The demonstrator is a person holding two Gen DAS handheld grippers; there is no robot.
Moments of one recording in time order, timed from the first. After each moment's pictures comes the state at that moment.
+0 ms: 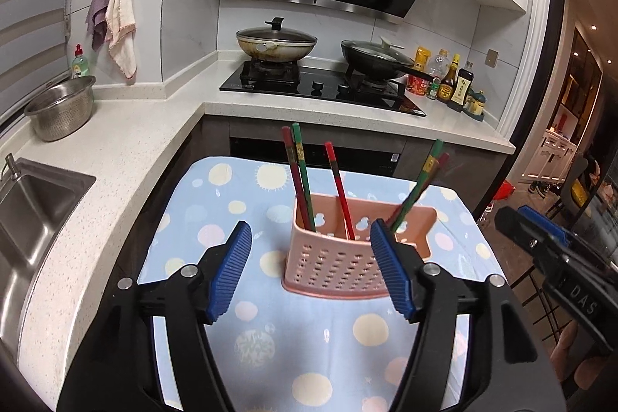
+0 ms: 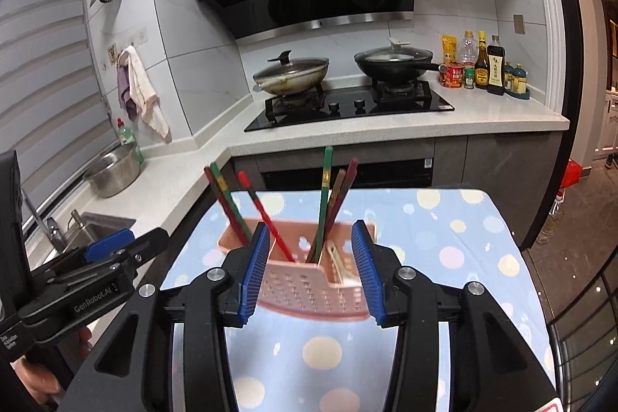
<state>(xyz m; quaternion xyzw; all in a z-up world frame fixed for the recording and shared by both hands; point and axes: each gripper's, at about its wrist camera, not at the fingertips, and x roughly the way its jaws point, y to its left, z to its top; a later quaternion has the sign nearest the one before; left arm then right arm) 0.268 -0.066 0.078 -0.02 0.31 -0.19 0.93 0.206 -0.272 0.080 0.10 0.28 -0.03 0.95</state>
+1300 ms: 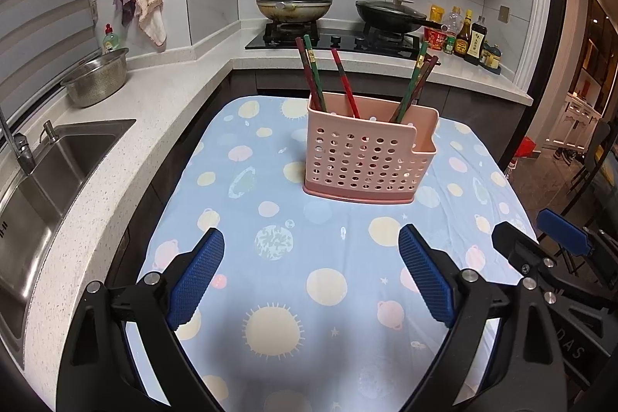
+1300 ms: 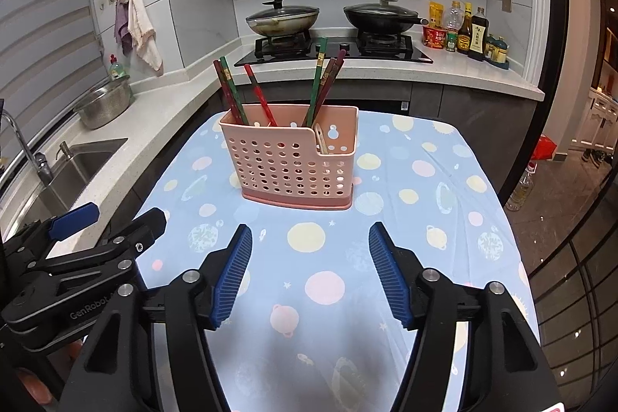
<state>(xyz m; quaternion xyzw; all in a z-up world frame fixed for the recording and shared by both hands) 0.169 -0.059 0.035 0.03 0.35 -0.13 0.93 0.116 -0.242 0.036 0.07 0.35 -0.06 0.93</state>
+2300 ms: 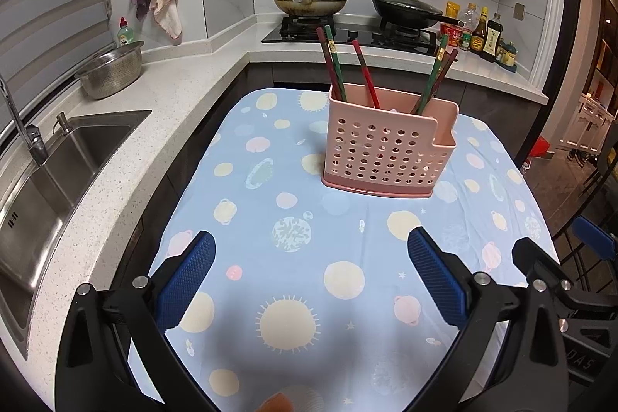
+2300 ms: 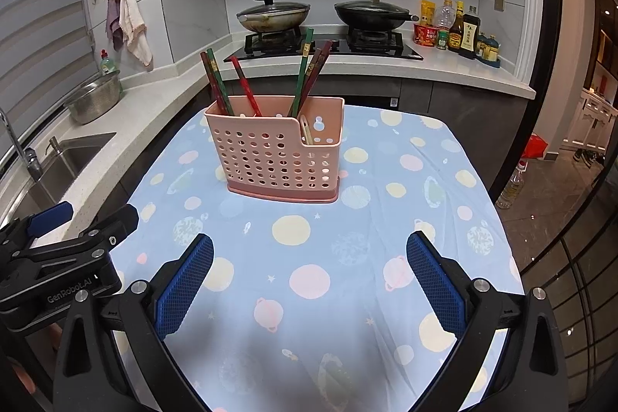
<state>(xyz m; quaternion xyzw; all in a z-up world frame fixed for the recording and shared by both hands) 0.169 -0.052 0.029 0.04 0.36 -0.10 0.93 0.112 -0.247 0.026 0.05 0.36 -0.08 0.93</state>
